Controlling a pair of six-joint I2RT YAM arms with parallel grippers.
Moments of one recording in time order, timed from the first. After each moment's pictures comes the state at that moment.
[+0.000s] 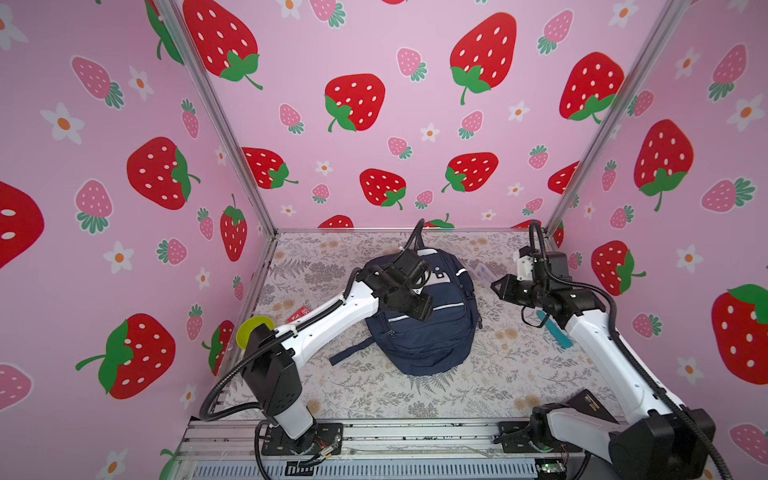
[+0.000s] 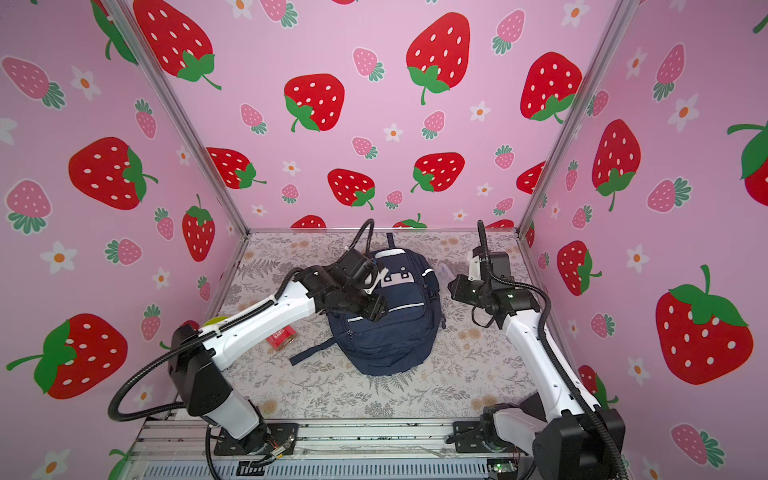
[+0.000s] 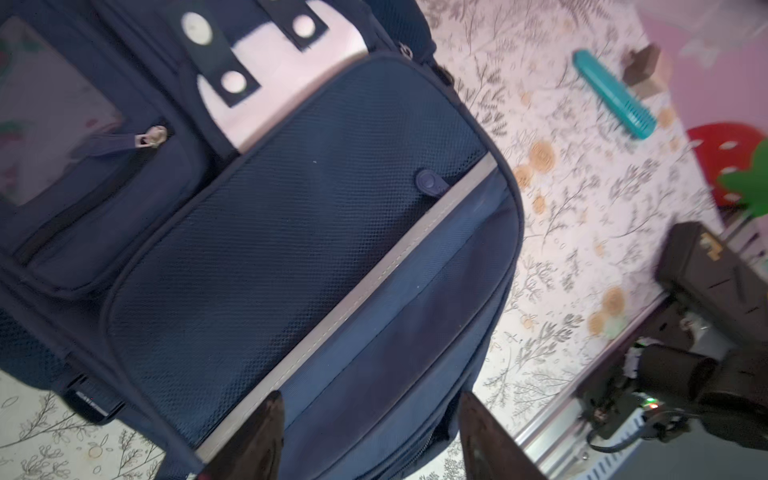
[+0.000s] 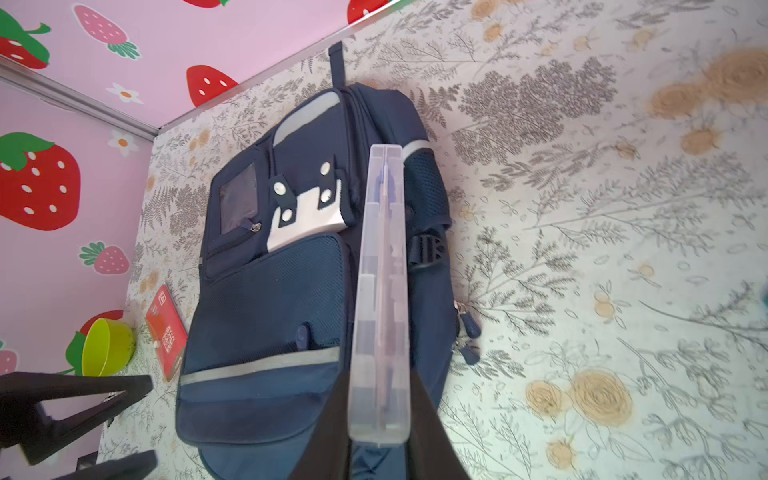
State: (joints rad) left arm -0.81 1.71 1.54 -0.90 0.08 -0.26; right arm 0.24 1.15 1.03 -0.66 -0.27 0.41
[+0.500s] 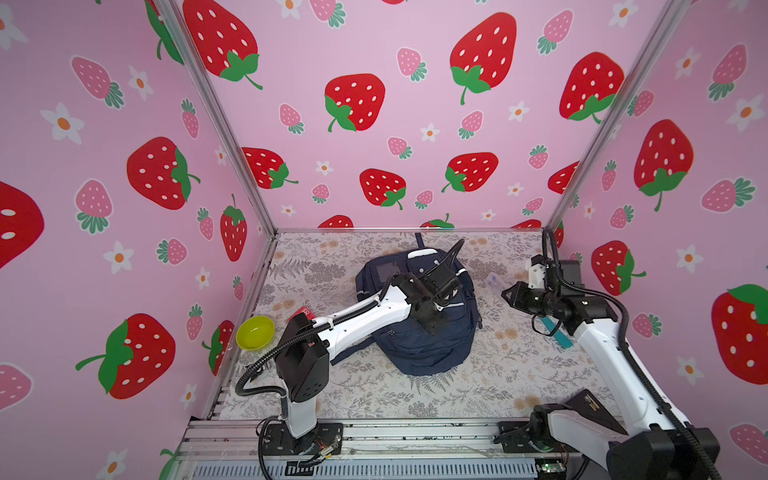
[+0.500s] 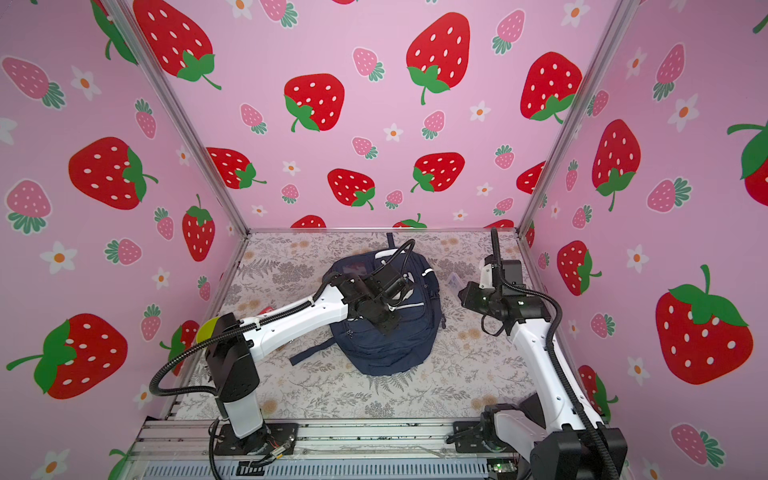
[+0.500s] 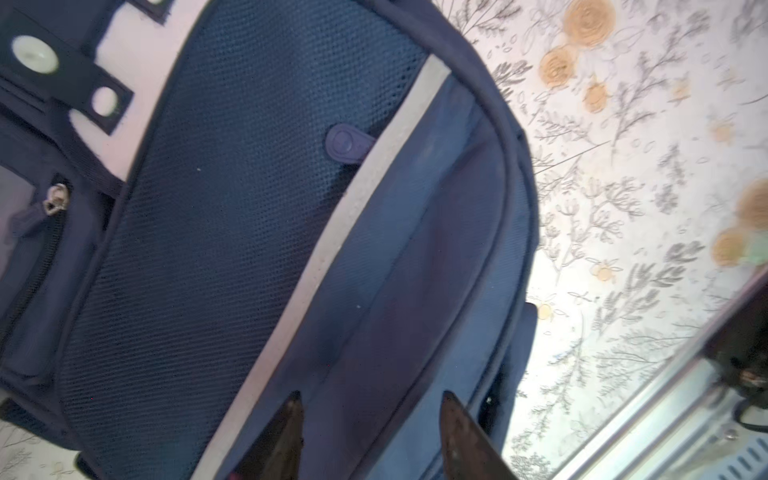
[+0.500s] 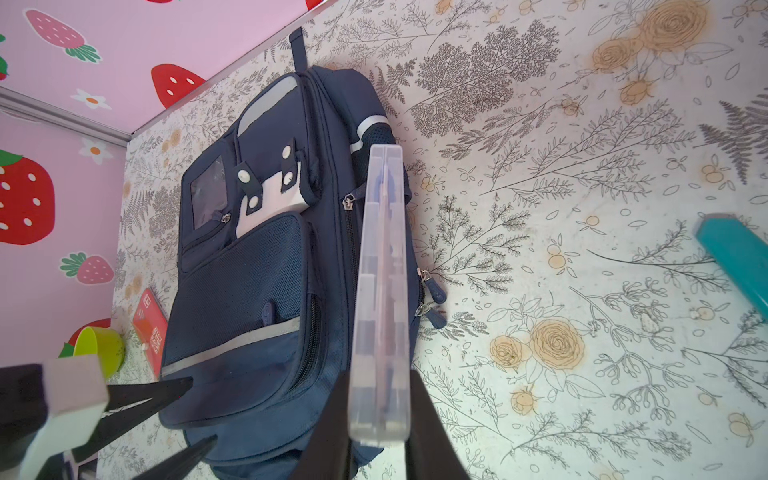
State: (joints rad) left arm -0.93 1.84 1.64 -0.97 -0.08 -0.09; right arm 0.16 1.10 1.01 -0.74 -0.30 0.39
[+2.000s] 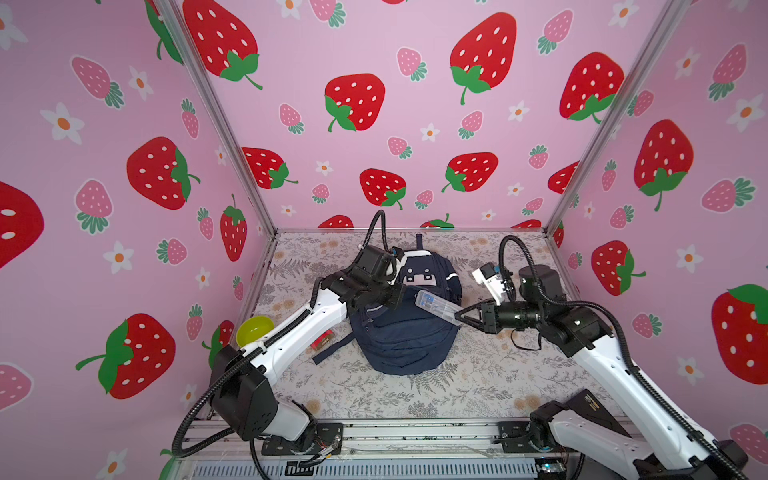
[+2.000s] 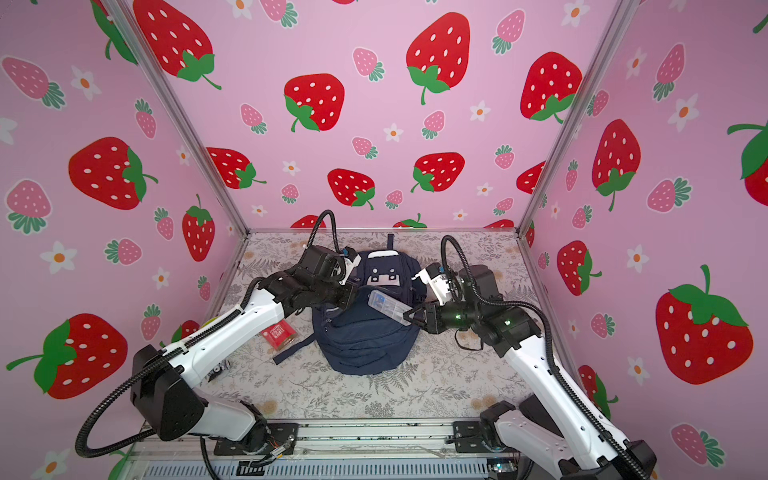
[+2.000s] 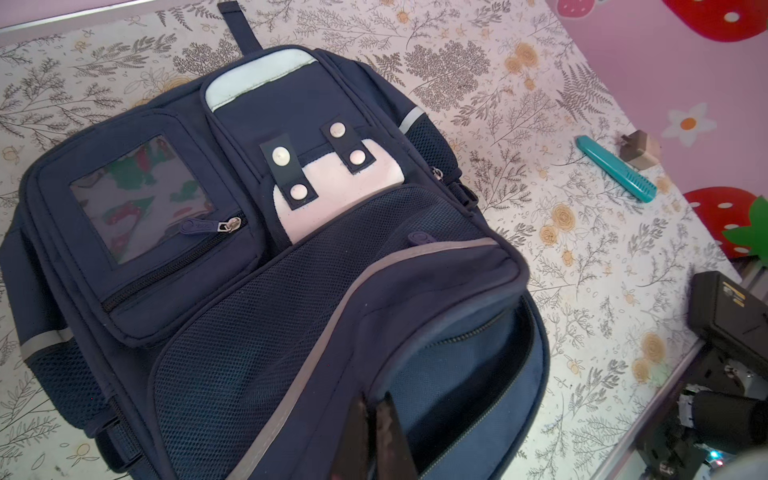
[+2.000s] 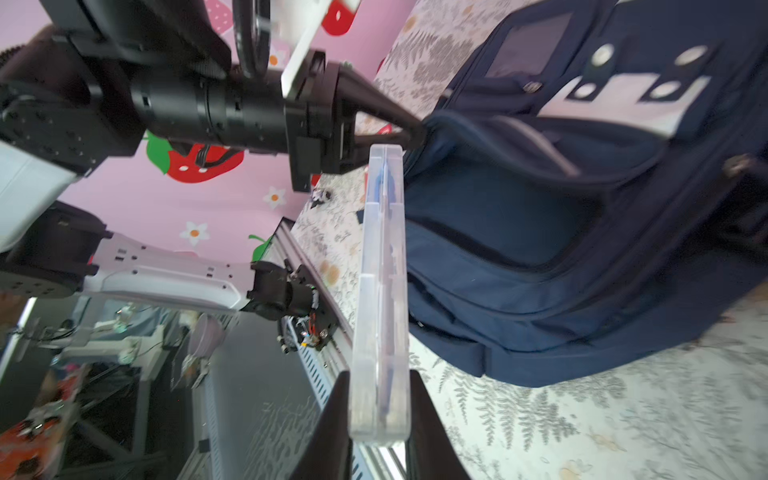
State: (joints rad) left arm -0.60 1.47 1.29 -0.65 0.15 -0.16; right arm 0.60 0.99 0.98 -0.67 -0.73 0.35
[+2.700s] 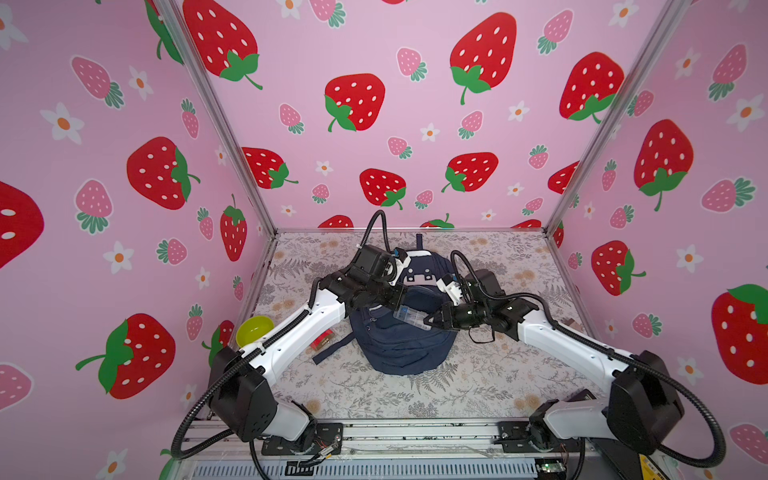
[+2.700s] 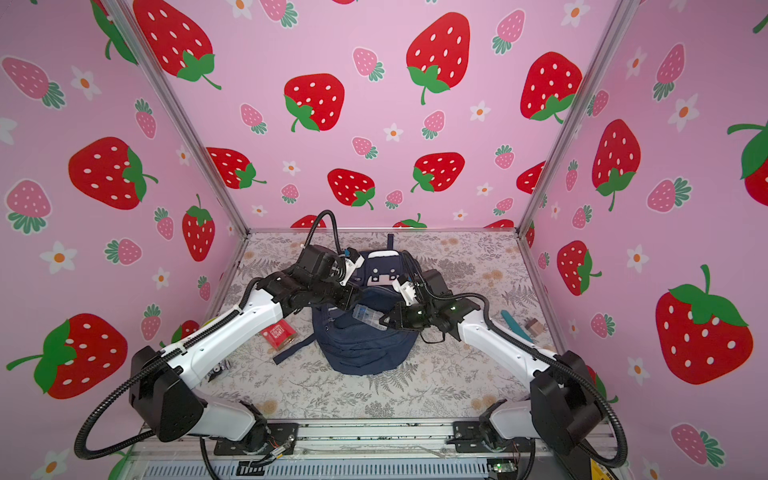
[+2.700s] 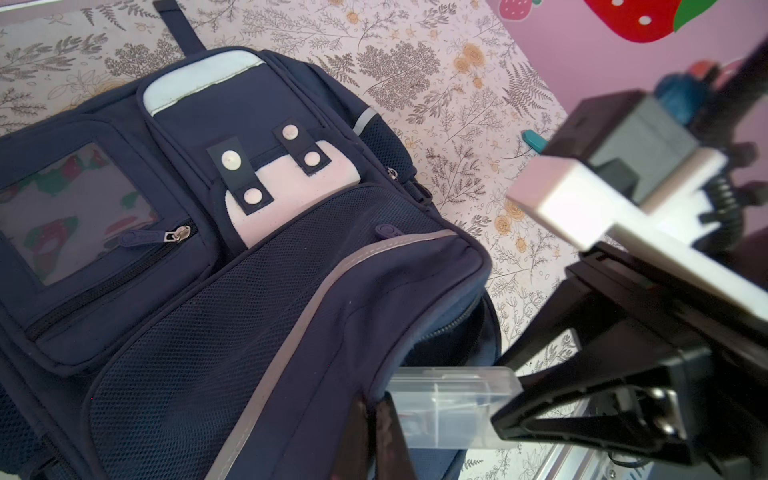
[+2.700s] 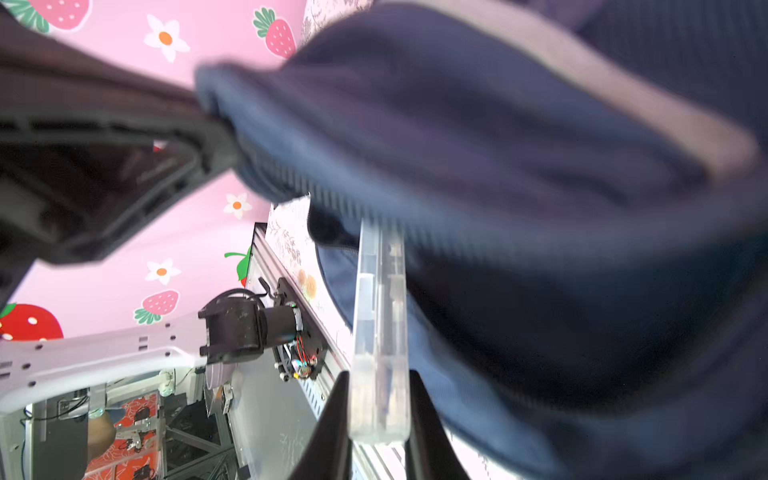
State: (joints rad) left arm -0.59 1.45 1.28 -0.63 0.27 -0.13; right arm 0.70 1.38 0.95 -0.32 -0.64 0.61
